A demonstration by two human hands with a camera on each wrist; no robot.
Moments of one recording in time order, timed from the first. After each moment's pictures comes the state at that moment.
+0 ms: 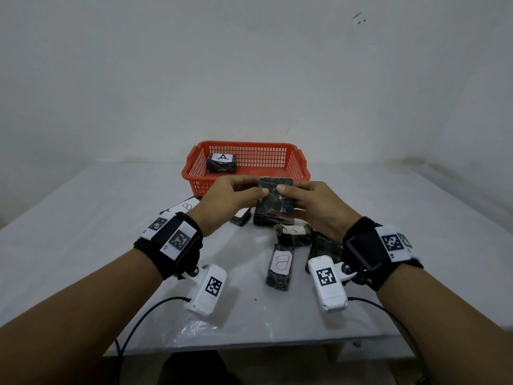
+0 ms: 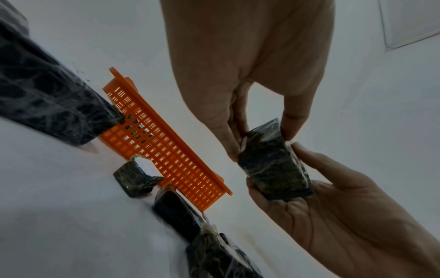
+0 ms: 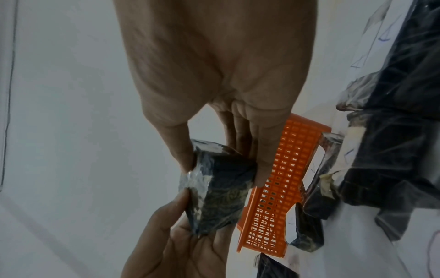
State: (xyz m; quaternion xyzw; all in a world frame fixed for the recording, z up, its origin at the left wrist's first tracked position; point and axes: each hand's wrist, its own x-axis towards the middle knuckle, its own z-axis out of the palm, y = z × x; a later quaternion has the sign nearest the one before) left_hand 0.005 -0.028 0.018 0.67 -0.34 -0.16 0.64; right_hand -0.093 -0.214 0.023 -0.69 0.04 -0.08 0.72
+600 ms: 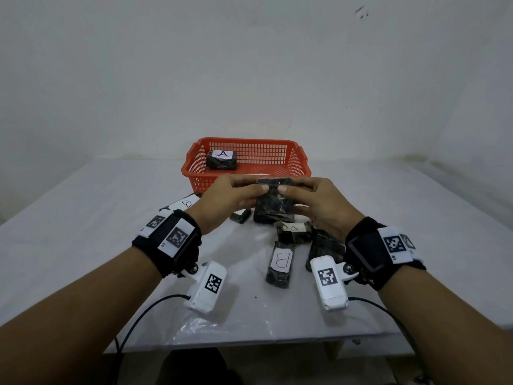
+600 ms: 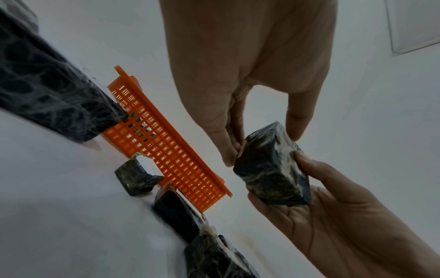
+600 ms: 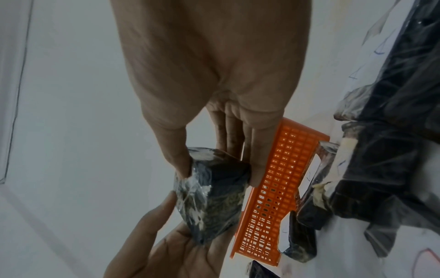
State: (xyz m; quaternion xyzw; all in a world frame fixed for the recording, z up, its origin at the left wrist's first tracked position) left_hand 0.008 -0.028 0.013 0.65 -0.32 -0.21 0.65; right_hand -0.093 -0.219 0.017 -0.71 0.04 -0.12 0.69
